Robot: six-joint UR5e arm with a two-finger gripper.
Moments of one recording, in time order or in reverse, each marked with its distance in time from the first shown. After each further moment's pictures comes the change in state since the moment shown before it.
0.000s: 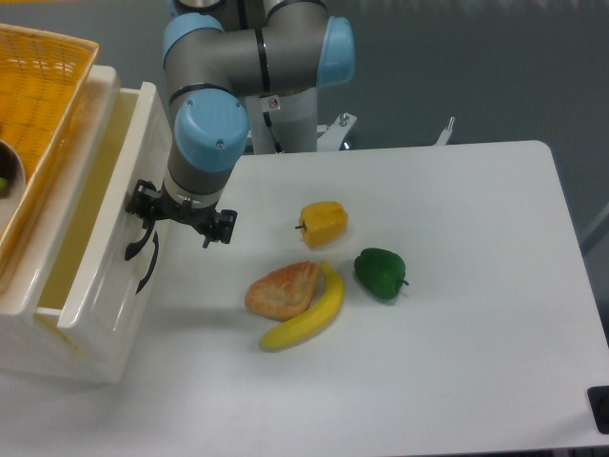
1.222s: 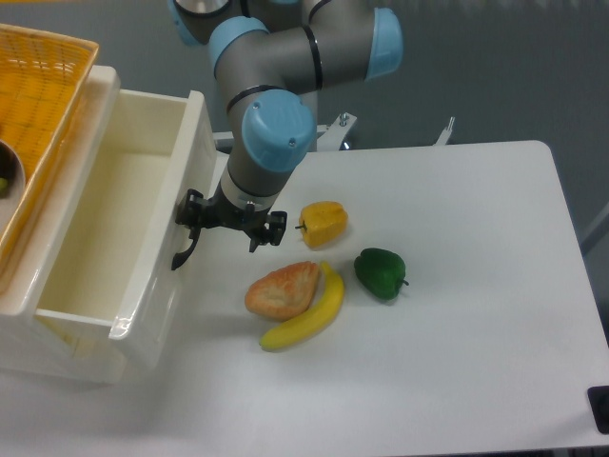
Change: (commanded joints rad) arm 0.127 -0.003 0.002 0.005 -0.002 0.008
